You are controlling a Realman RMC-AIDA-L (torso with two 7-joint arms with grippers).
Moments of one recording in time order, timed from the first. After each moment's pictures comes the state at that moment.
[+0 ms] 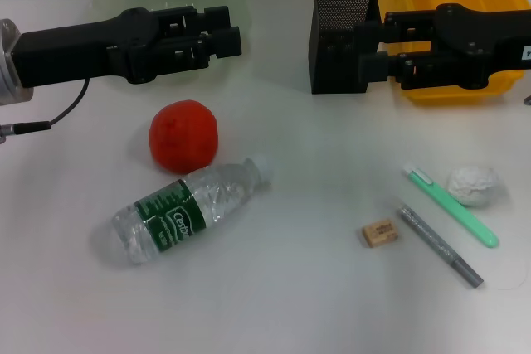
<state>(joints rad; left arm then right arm) -0.65 -1.98 0.69 0.56 1.76 1.81 -1.62 0.66 1.93 -0.88 -0.68 -1.67 -1.84 1.70</state>
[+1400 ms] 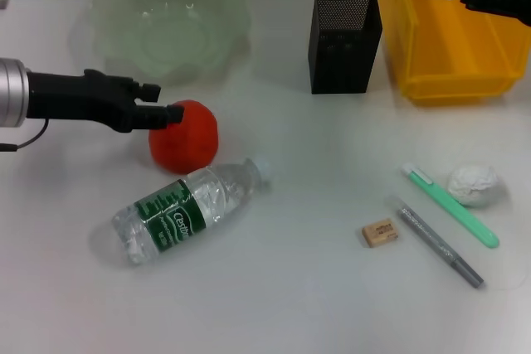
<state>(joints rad) -0.61 -2.07 0.71 0.88 2.28 1.47 -1.78 0.61 1.95 -0.63 -0.67 -1.66 -1.88 1.69</state>
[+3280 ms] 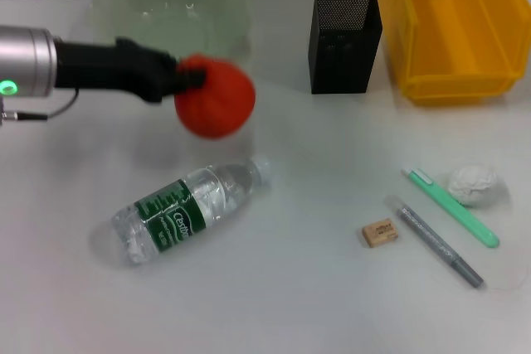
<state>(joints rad) -0.64 -2.04 0.81 0.84 2.09 1.42 -1.73 0.57 1.98 -0.46 -0.64 -1.66 -1.82 1.65</state>
